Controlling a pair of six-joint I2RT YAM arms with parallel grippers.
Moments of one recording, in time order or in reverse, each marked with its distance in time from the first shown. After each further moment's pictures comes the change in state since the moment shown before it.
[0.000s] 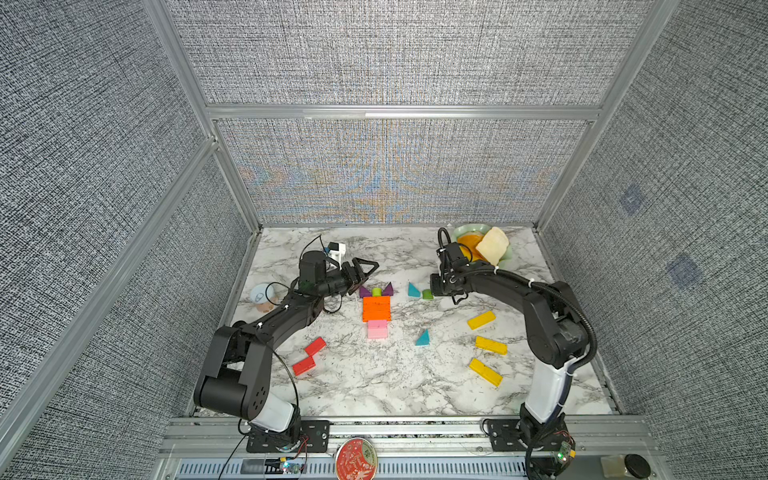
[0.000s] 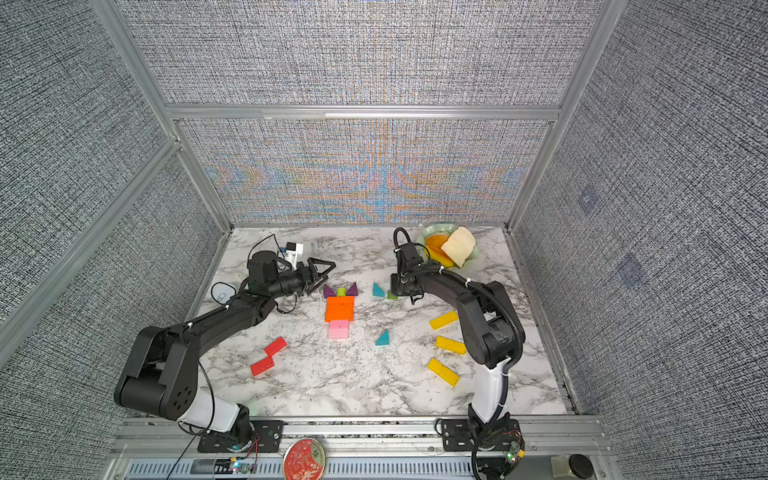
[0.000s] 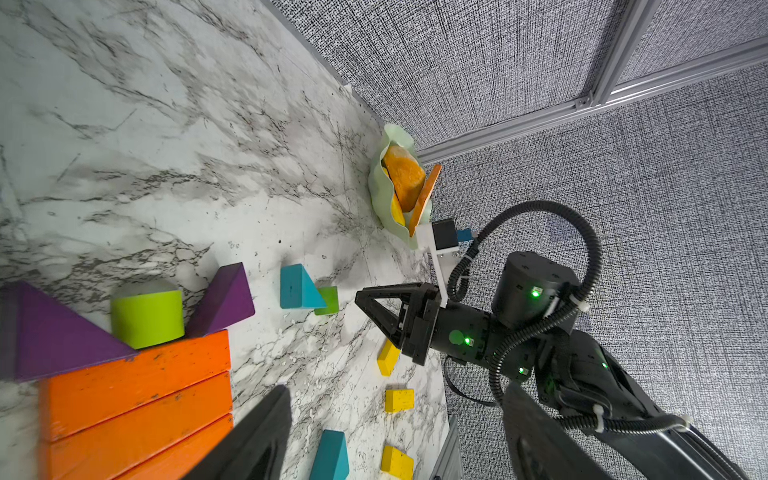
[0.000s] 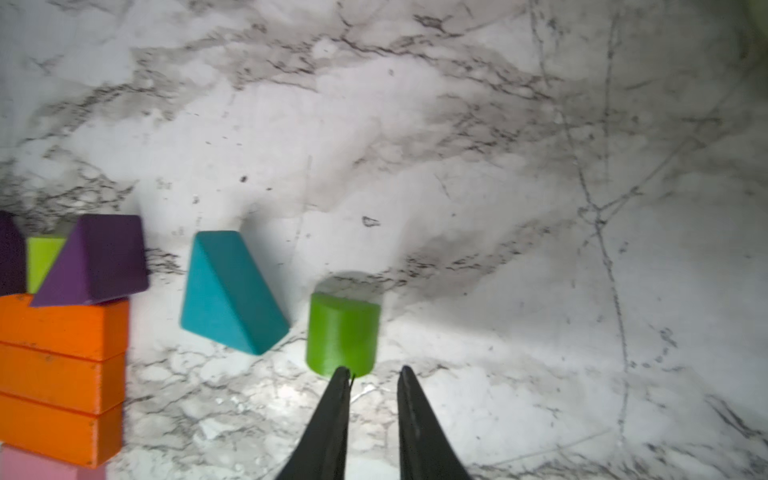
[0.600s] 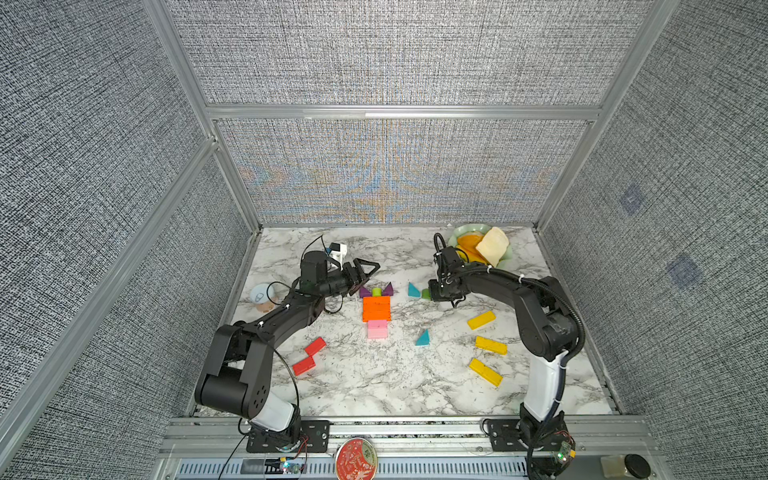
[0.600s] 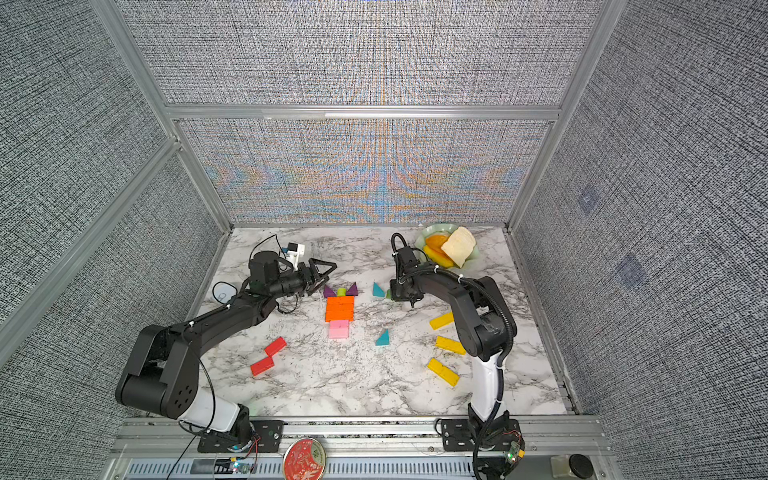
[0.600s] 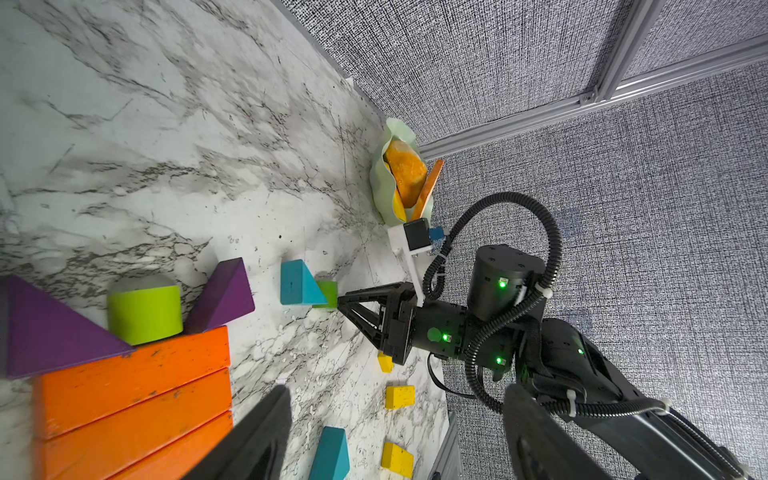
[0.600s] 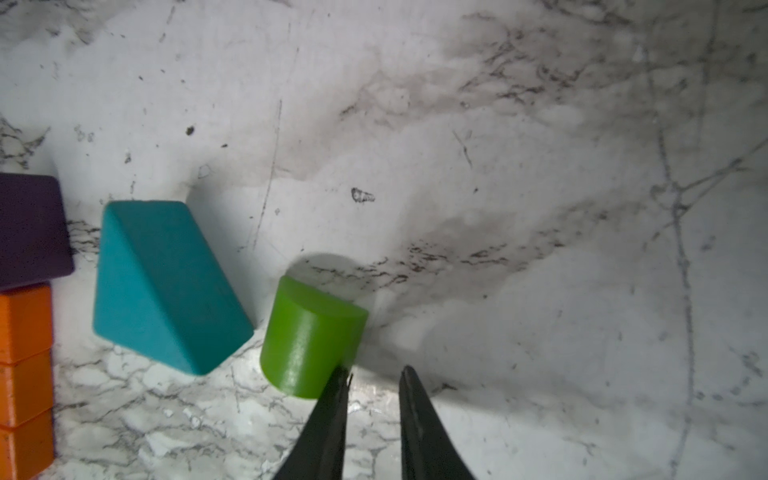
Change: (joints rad) left arm -0.006 0.010 0.003 -0.006 0.003 0.000; right arm 0.002 0.072 0.023 -0.020 -0.026 -0.033
